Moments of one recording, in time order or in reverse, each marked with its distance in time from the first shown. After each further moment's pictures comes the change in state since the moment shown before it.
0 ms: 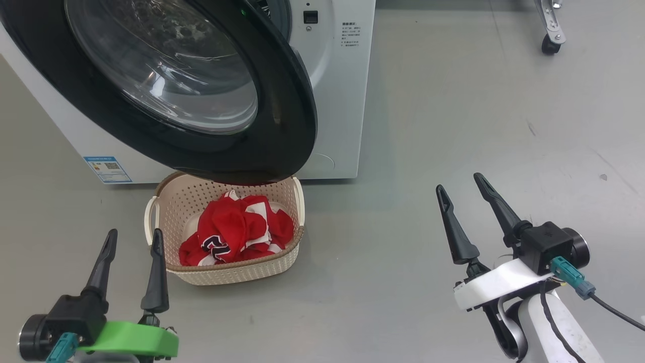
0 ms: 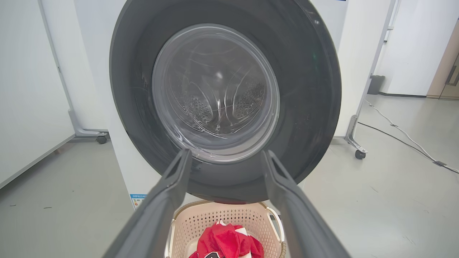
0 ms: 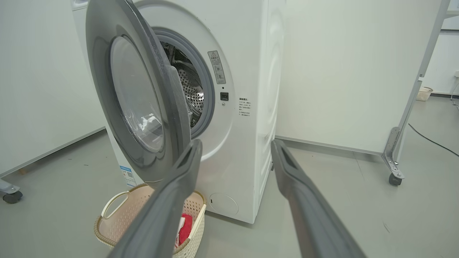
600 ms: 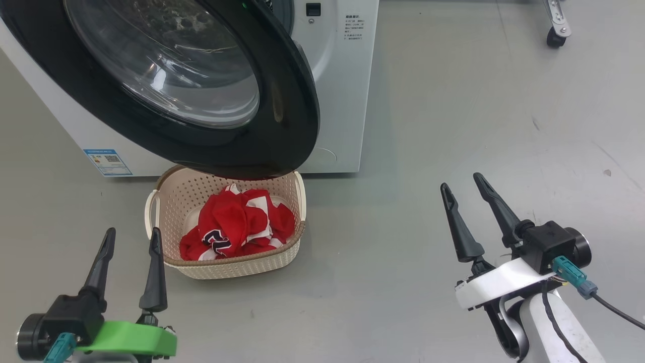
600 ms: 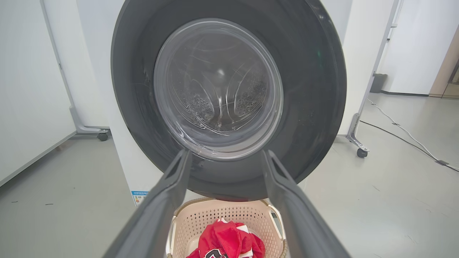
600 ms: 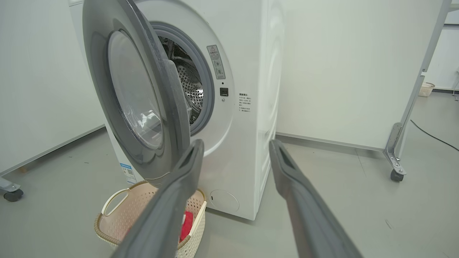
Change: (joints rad) left arm 0.000 -0.017 0.027 -0.001 0.019 -0.022 0.000; right arm 0.000 0.001 -0.008 -0.002 0.000 0.003 0.000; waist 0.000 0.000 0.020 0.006
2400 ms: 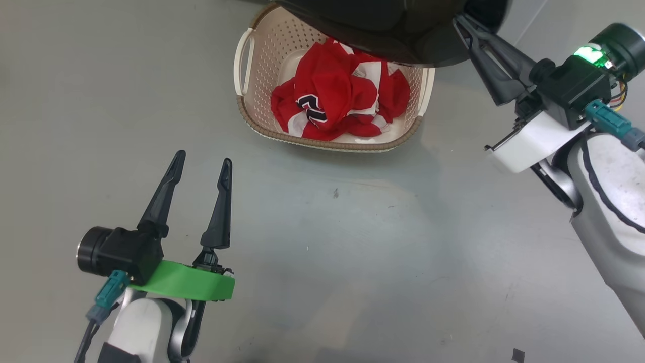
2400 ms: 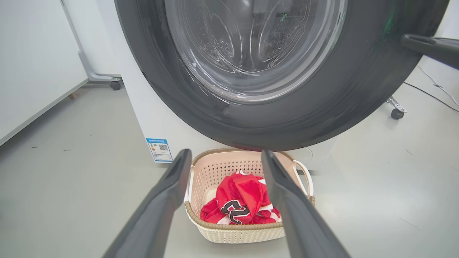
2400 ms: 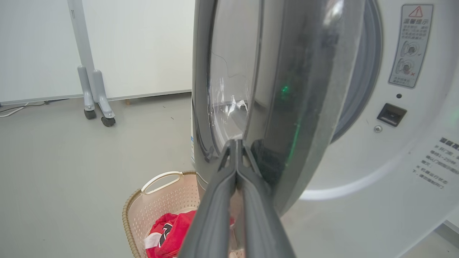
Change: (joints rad) left arm -0.217 -0.066 -0.153 -0.012 0.020 -0.054 0.000; right arm -0.546 -0.323 0.309 -0.026 0.057 0.013 0.102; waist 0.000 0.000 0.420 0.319
